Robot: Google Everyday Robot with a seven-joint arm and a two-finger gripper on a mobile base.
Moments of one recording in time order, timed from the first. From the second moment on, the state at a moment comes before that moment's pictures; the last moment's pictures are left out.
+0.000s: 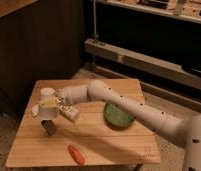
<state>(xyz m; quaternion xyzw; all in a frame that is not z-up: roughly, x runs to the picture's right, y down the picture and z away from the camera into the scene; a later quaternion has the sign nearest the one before) -0.249 0.037 0.666 0.50 -0.38 -0.67 0.38</state>
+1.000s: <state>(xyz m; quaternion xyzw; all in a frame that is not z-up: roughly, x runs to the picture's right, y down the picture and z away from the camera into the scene) -0.264 0.031 0.711 0.48 -0.41 -0.65 0.41</state>
